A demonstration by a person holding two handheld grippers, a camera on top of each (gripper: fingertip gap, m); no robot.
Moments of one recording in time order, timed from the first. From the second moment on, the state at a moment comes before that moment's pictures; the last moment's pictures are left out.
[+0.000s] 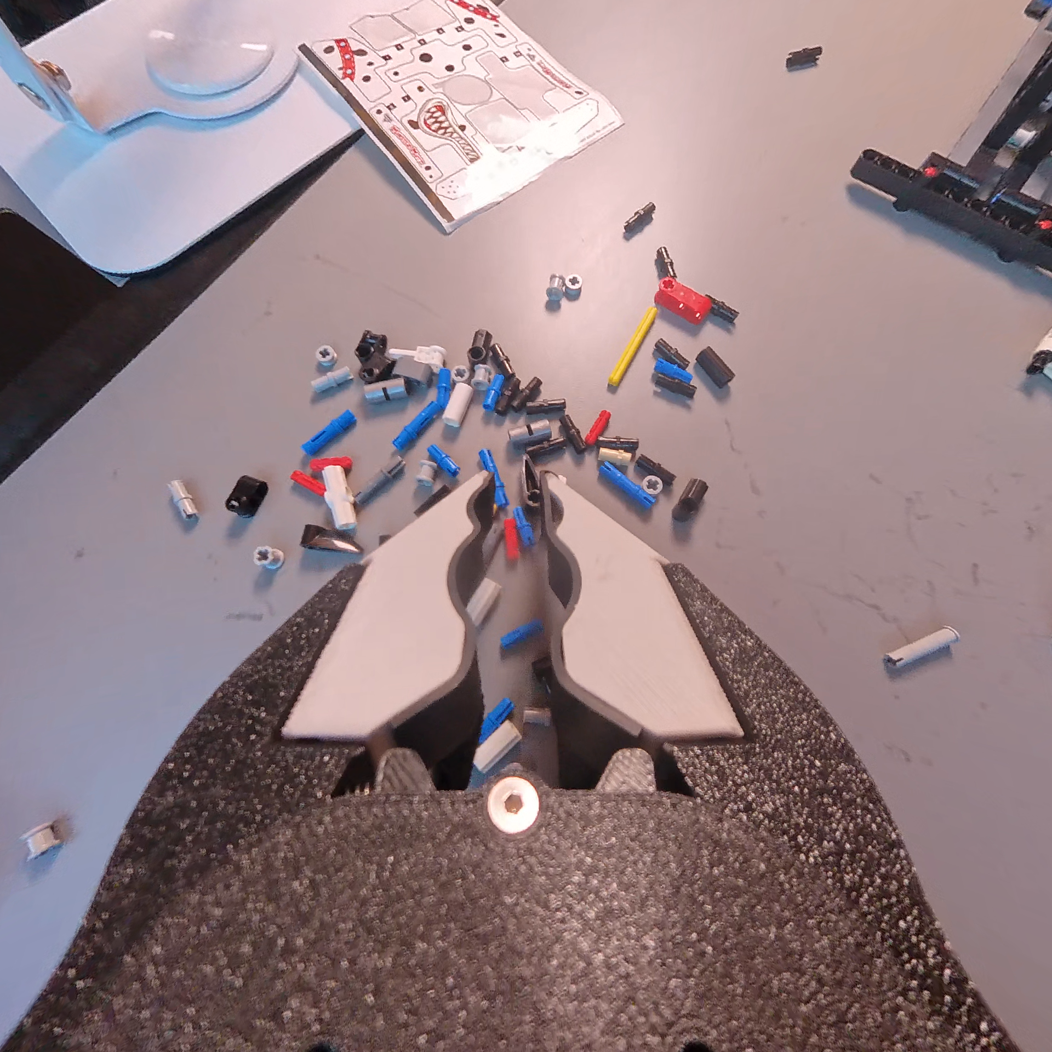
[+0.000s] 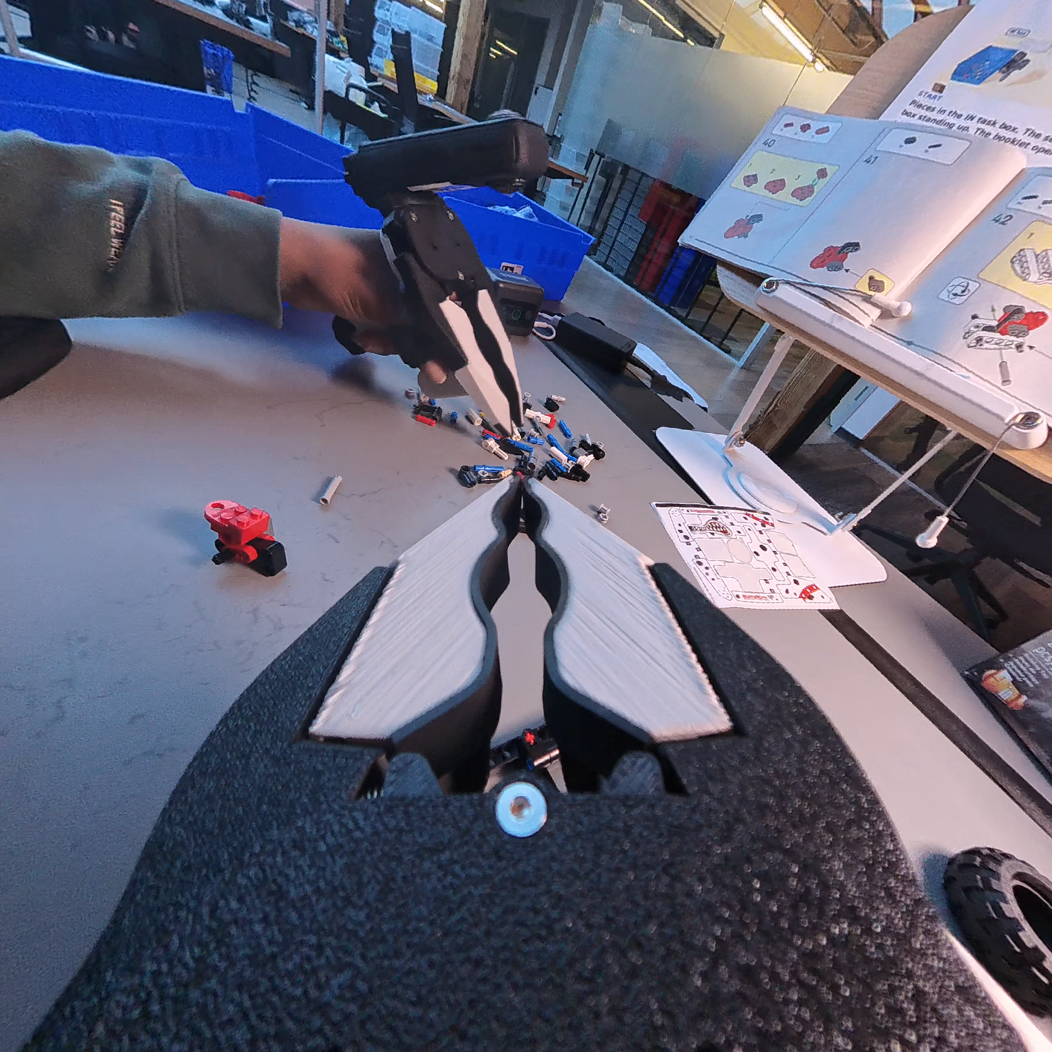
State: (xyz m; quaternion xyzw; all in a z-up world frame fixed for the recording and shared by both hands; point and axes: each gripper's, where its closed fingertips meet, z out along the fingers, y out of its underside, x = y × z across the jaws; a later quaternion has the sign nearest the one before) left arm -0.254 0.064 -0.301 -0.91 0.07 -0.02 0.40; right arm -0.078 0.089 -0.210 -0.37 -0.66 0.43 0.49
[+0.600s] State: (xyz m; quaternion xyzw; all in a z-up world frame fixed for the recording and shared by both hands) left arm -0.295 0.103 -0.292 -0.91 0.05 0.01 0.41; right arm -0.080 0.091 -0.219 -0.37 -0.67 0.43 0.48
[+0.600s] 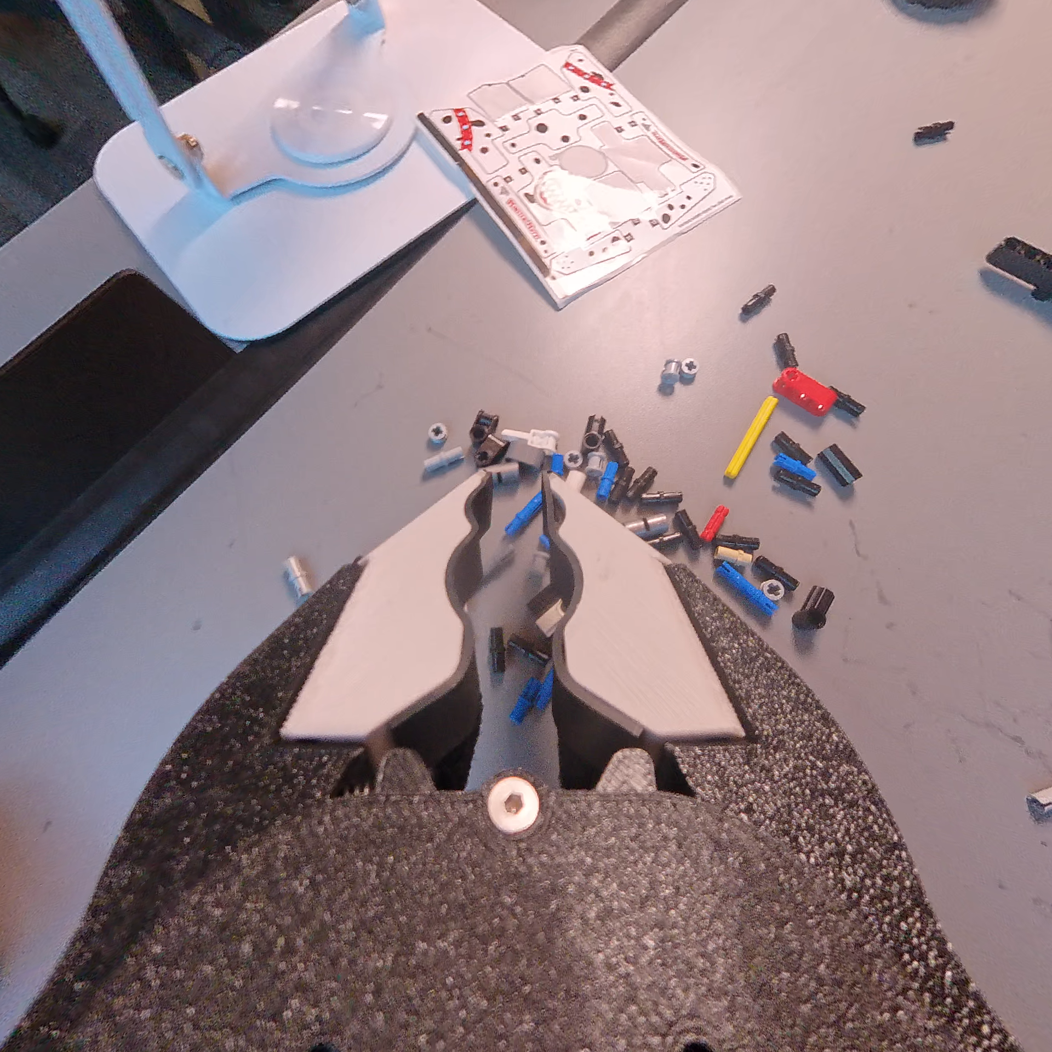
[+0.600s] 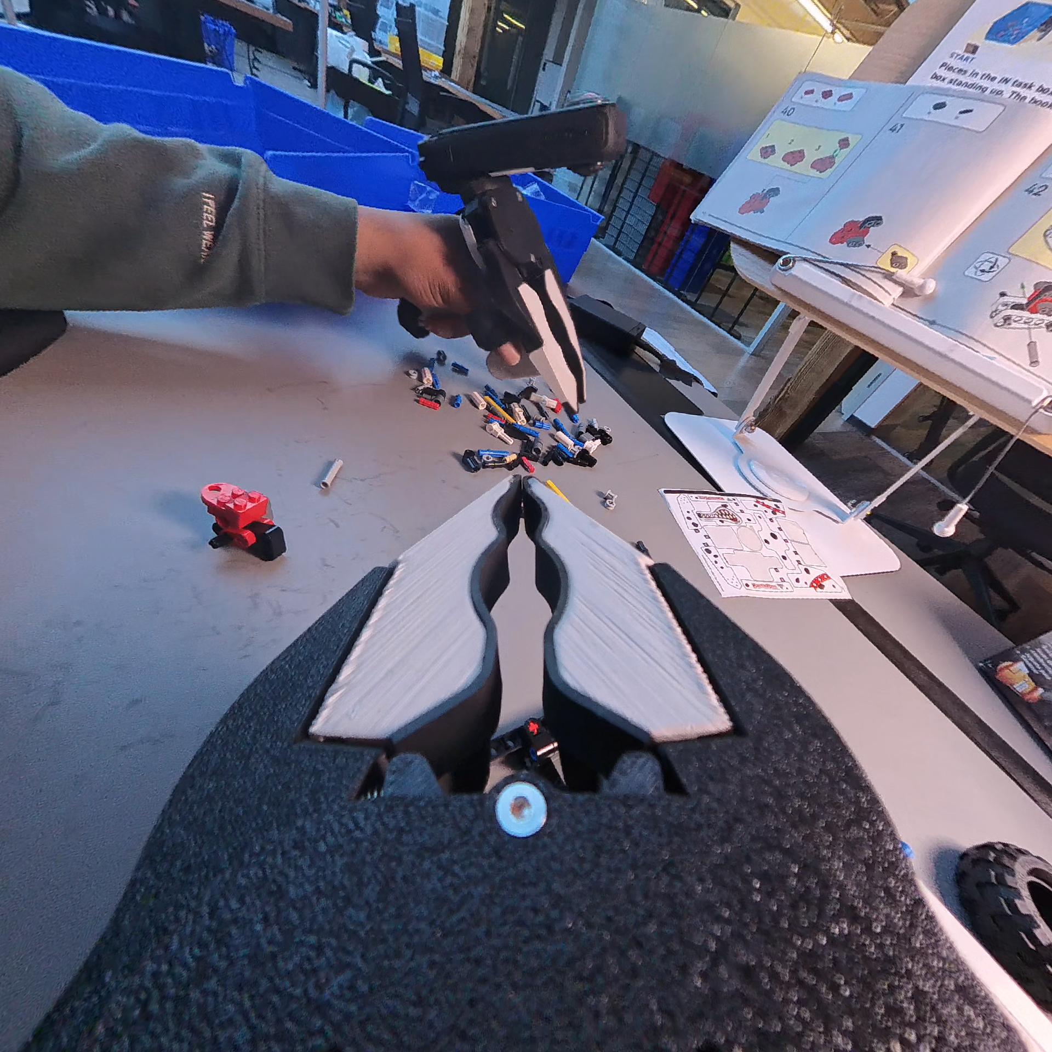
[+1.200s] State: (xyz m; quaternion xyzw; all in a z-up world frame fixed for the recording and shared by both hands) left arm -0.286 0.119 -0.314 -0.93 0.10 -0.02 0.35; right arm -0.080 0.094 -0.225 -0.38 -0.68 0.42 0.47
